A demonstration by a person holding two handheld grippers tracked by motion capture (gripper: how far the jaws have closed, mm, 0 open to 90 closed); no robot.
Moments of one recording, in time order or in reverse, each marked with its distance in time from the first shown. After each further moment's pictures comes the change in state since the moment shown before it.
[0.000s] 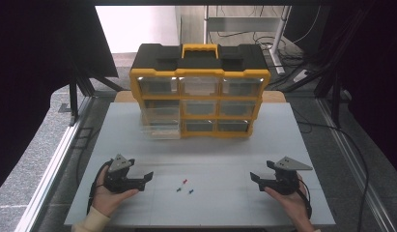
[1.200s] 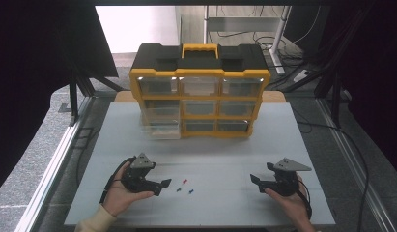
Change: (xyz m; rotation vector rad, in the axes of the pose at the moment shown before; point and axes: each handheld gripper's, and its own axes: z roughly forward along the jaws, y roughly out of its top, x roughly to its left) left arm -0.043 0.036 0.016 0.150 -0.166 0.121; right arm -0.001 -0.005 0.001 0.036 -0.003 -0.002
